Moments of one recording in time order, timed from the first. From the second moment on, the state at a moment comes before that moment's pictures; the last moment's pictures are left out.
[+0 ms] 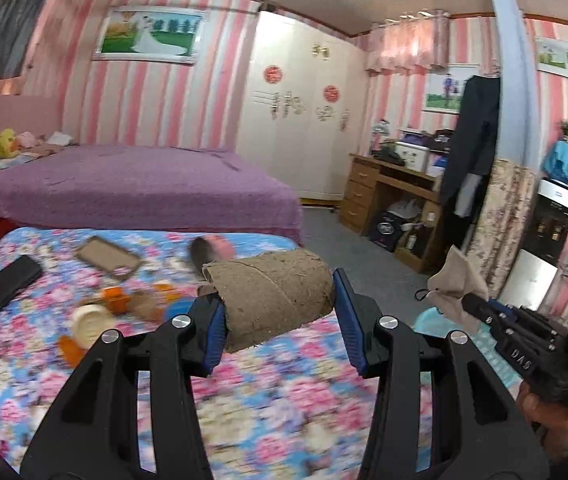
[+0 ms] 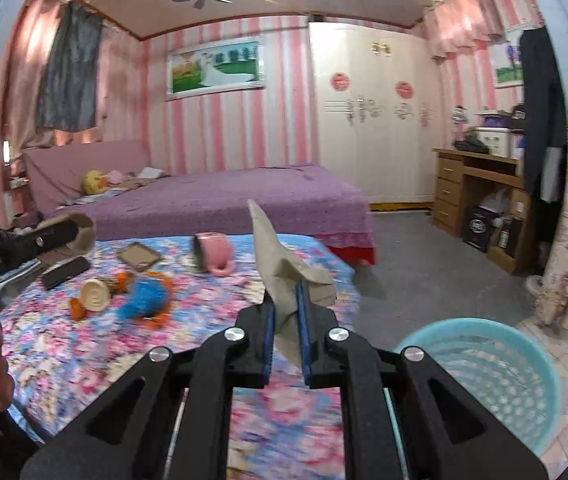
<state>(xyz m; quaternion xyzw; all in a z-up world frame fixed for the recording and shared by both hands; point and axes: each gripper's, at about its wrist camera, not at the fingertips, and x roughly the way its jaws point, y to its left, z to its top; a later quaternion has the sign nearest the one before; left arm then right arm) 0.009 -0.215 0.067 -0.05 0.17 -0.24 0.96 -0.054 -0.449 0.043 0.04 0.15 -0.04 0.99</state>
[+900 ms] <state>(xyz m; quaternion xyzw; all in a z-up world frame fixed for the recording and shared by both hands) 0.010 -0.455 -0.015 -0.04 0.24 -0.42 0.87 -0.110 -0.620 0.013 0.10 0.18 -0.22 0.95</state>
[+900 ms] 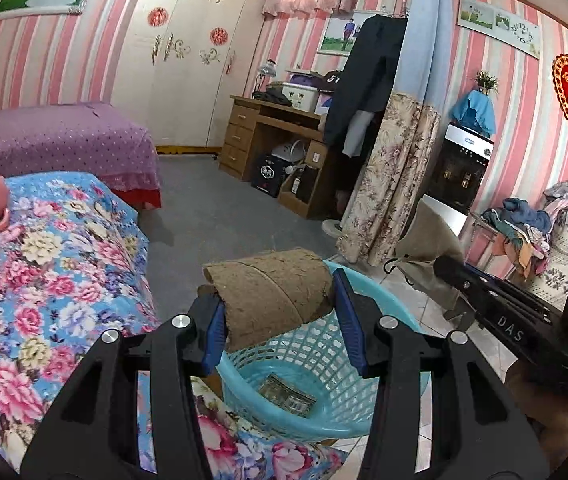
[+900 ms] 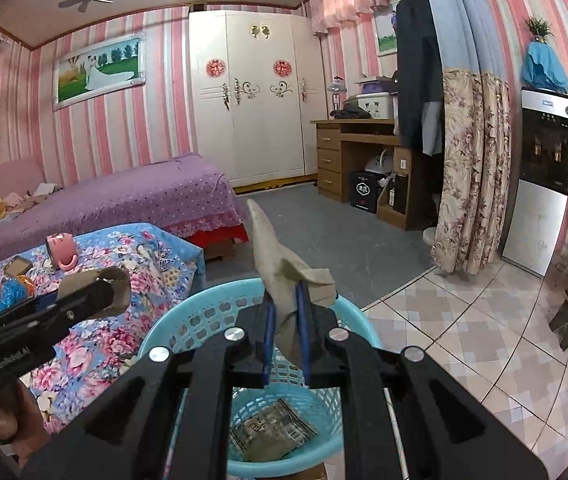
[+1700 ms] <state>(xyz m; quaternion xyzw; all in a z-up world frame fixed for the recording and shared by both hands) 0.011 -0.438 -0.014 -0.06 0.24 -0.41 0.88 -0.099 -0.606 -0.003 0.11 0.20 -0.18 0.96</state>
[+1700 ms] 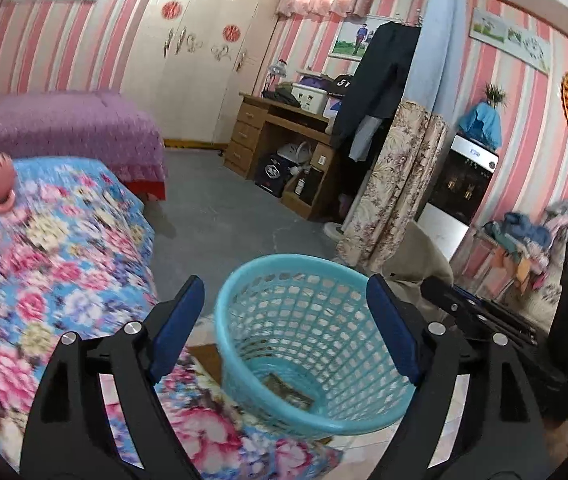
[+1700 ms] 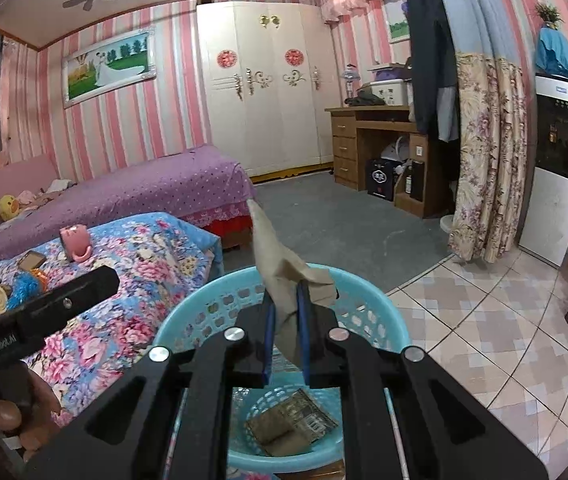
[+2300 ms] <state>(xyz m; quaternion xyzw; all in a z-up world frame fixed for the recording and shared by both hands) 0.035 -0.209 0.051 -0.02 0.15 -0.23 0.96 -0.056 -0.565 0.018 0.14 0.21 -0.15 0.96</state>
